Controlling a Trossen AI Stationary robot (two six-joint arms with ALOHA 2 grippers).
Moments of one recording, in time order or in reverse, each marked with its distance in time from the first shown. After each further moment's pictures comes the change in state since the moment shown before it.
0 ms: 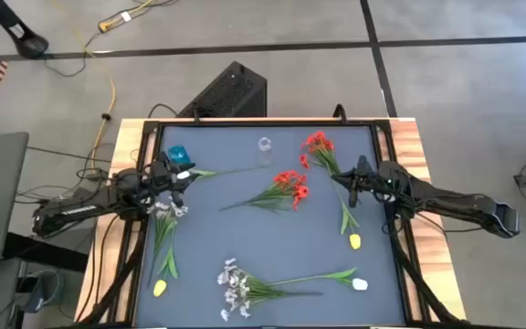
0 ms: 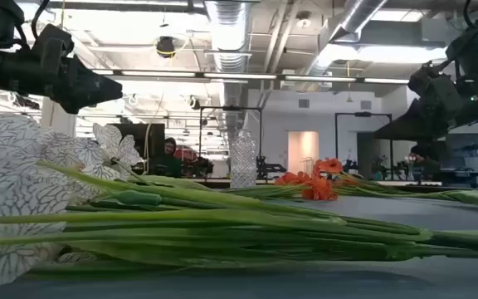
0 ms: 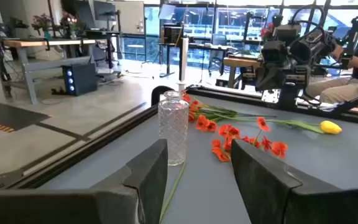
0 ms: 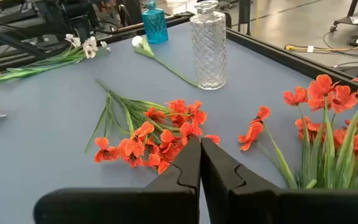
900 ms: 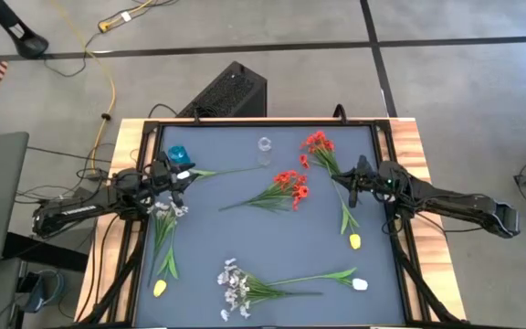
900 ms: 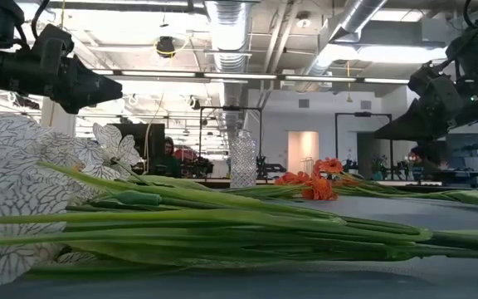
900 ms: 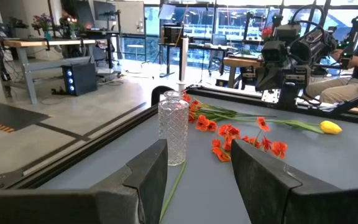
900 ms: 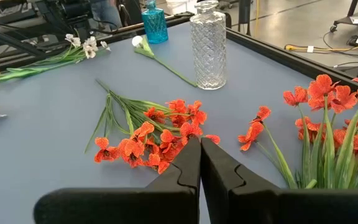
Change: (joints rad) left arm 0.000 0.000 0.000 0.000 0.000 0.000; right arm 0.000 0.000 0.000 0.000 0.000 0.000
